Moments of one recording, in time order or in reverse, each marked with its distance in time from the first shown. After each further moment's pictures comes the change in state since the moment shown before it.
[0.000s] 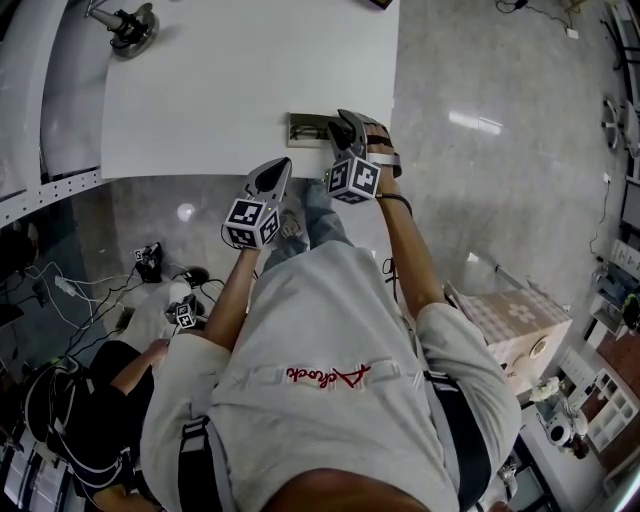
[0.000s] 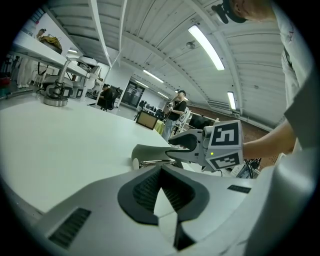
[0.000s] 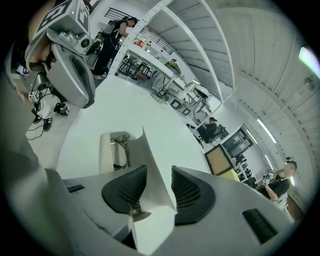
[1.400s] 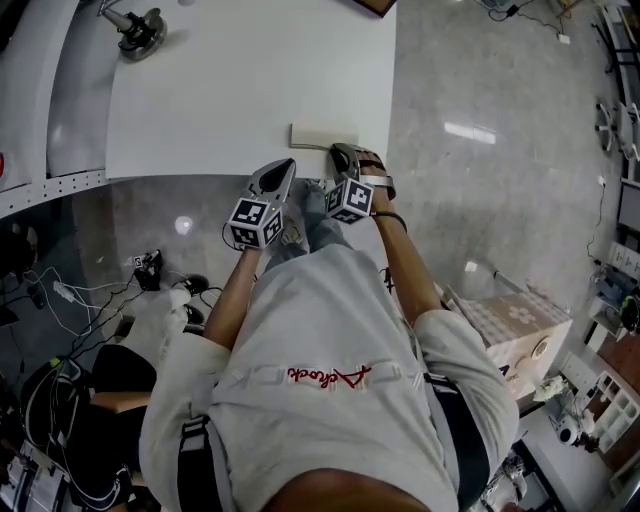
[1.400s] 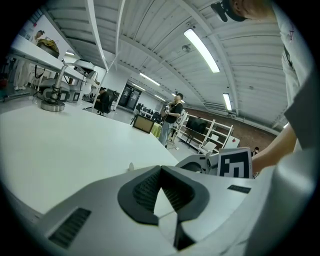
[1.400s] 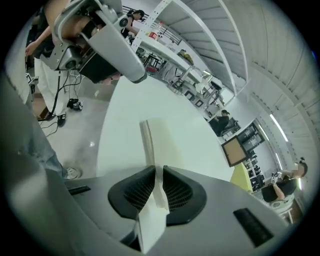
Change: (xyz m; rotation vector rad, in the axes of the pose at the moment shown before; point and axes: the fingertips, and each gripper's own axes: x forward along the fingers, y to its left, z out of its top) left arm -0.007 -0.006 0.009 0.026 -0.030 -0.032; right arm -0.014 0.075 -0.027 -0.017 0.093 0.111
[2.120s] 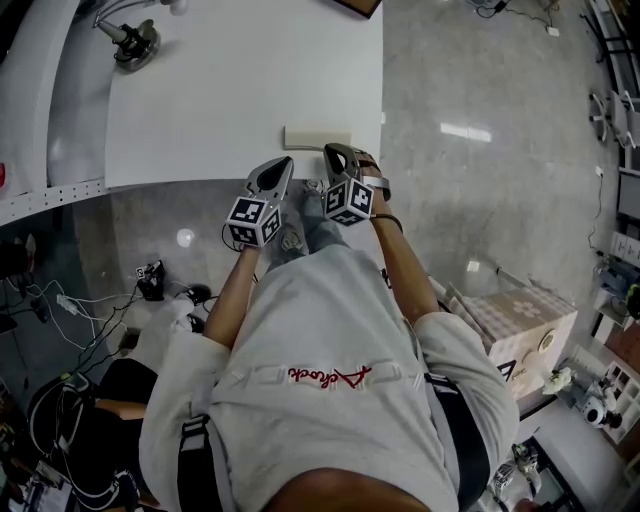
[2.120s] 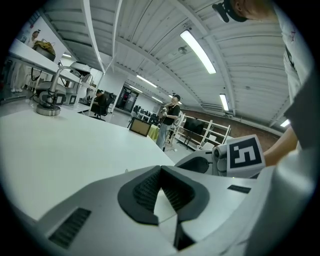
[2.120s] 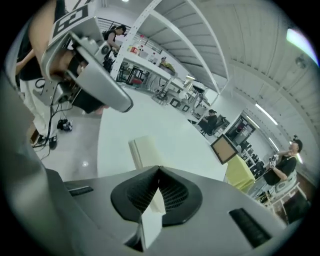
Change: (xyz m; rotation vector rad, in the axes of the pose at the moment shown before) left arm 0.003 -0.008 0.012 0.031 -0.021 -0.021; right arm -0.027 -0.021 0.023 0.166 -0.101 -0.053
